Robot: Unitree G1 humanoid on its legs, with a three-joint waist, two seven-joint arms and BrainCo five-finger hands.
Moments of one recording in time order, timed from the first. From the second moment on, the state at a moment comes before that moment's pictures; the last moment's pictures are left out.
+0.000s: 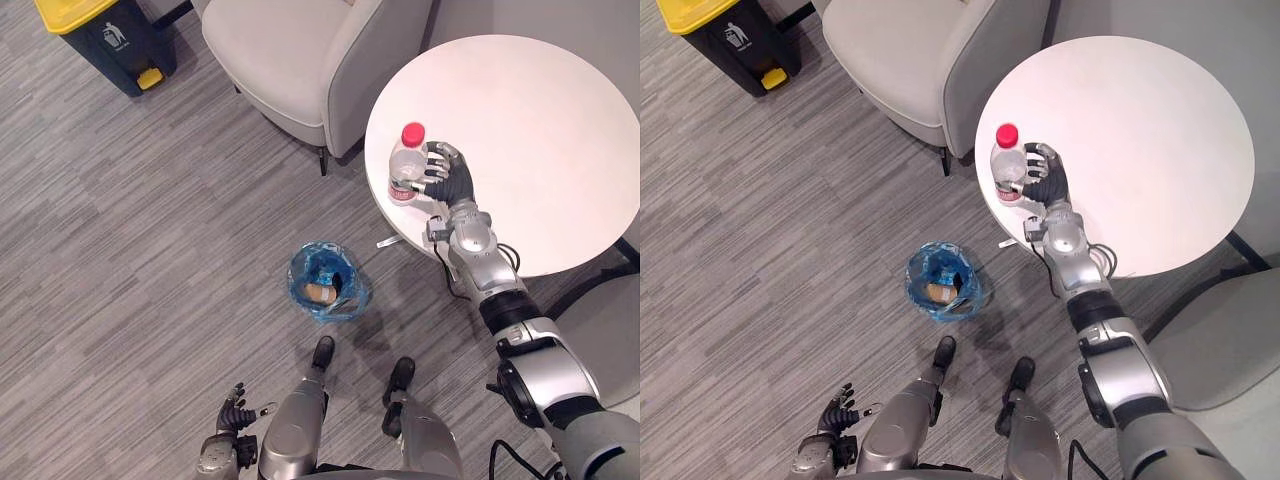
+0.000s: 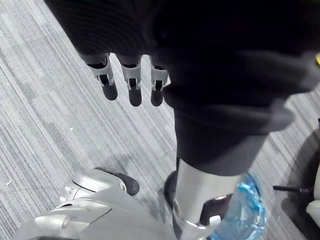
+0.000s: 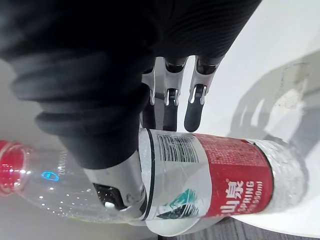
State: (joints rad) left arm 0.13 0.12 -0.01 0.83 -0.15 -0.16 0.09; right arm -0.81 -0.36 0.20 0.69 0.17 -0.14 -0.24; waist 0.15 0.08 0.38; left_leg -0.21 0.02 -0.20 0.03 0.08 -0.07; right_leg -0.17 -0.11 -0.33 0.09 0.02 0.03
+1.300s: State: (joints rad) left arm 0.14 0.12 0.00 0.82 -0.11 -0.12 0.06; right arm -0.07 -0.21 0.05 0.01 0.13 -0.18 -0.08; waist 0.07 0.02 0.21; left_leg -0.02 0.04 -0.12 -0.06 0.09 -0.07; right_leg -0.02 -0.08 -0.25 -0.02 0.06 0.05
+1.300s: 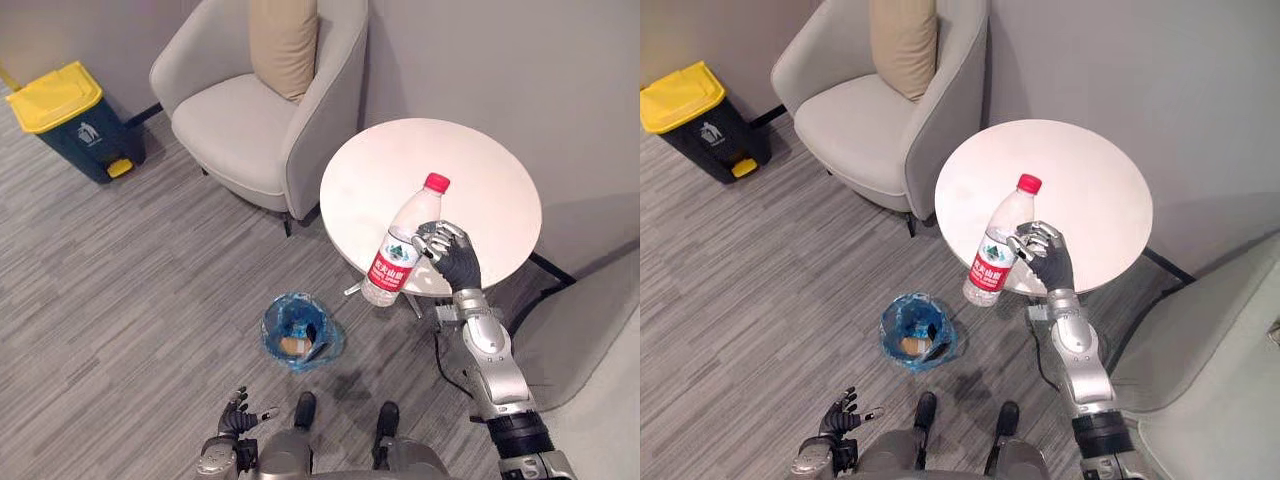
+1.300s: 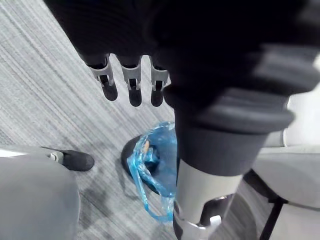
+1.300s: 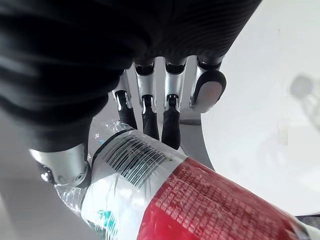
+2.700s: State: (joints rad) left arm 0.17 0.10 -0.01 0.84 -0.09 -0.11 0.07; right arm 0.06 -0.15 0.01 0.06 -0.01 -0.15 -0.11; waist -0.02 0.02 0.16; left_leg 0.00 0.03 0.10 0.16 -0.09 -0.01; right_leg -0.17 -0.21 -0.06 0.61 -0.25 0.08
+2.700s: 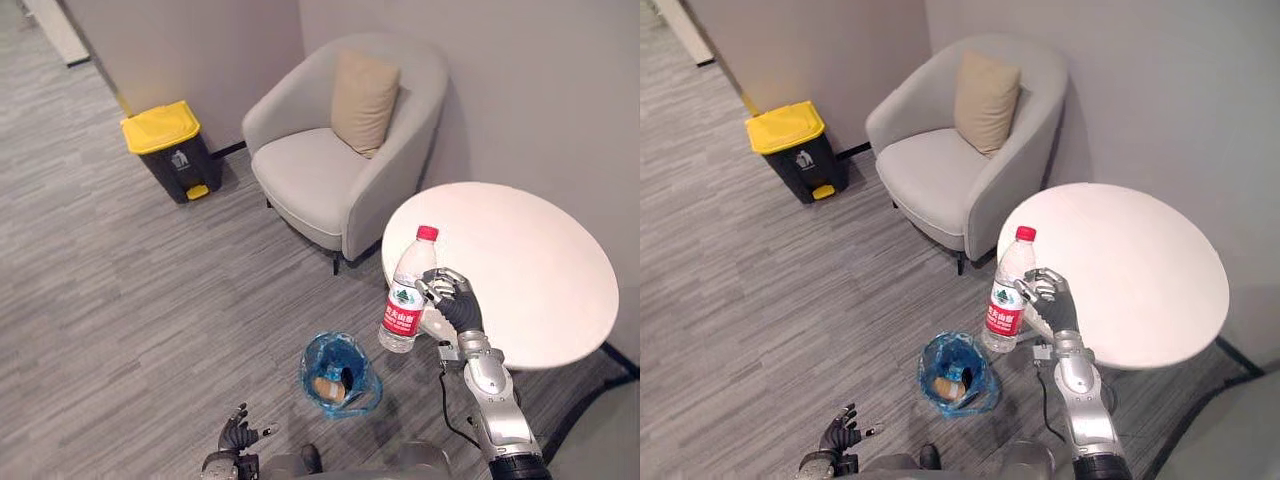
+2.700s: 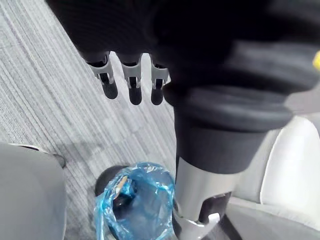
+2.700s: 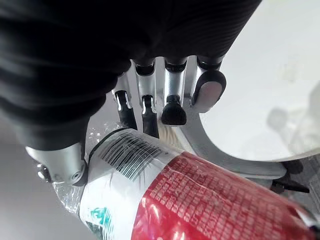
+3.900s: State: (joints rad) left arm -0.04 0.07 0.01 0.68 -0.13 -0.13 0.09; right arm -0.29 -0.26 0.21 0.04 0.00 -0.15 -0.14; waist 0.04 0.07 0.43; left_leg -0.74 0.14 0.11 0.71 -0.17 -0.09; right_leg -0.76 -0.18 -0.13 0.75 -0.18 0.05
